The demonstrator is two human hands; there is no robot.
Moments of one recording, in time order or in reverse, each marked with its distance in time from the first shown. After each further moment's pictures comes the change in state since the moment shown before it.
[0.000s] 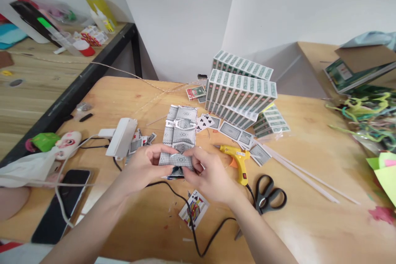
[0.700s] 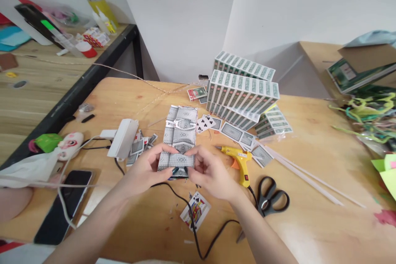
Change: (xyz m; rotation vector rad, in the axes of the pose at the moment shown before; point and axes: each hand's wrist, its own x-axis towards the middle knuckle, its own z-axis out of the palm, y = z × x) left_hand -0.003 -0.007 -0.005 0.013 -0.091 0.089; right_hand 0.000 0.016 0.002 0.330 -0.074 0.097
